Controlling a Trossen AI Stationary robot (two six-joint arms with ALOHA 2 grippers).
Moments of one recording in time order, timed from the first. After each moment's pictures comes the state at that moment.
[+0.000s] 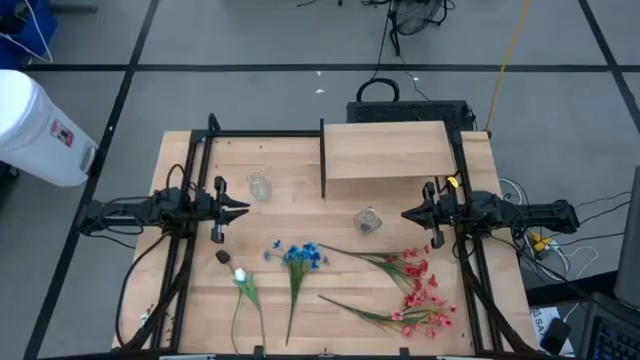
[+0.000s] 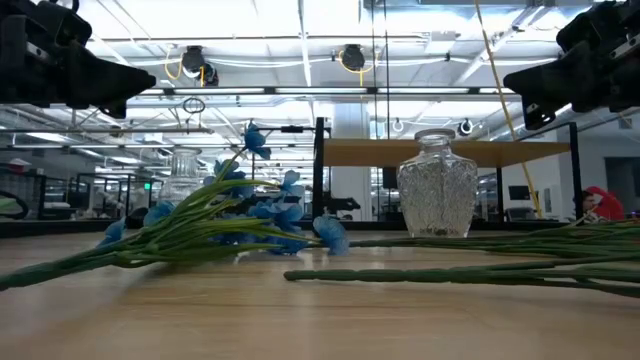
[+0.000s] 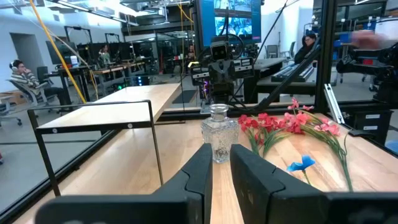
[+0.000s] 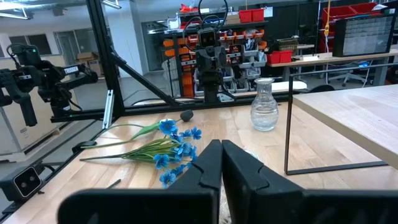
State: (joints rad) left arm 0.00 0.01 0.01 0.06 -0.03 0.07; right arm 0.03 0.01 0.01 0.02 0.00 0.11
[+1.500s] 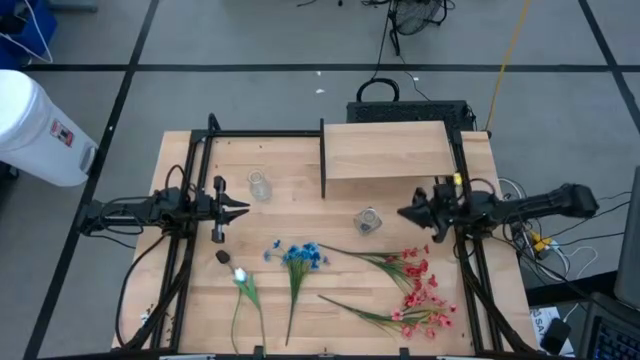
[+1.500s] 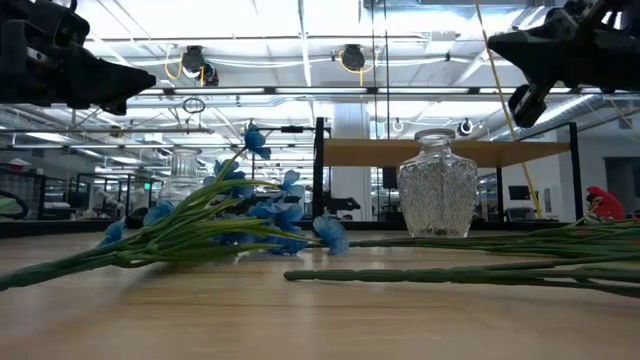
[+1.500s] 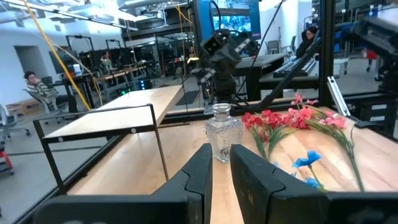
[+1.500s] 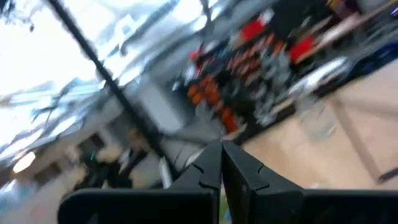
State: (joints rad) left arm 0.00 0.01 0.01 0.06 -0.03 0.14; right arm 0.12 0.44 0.02 0.59 0.04 0.59
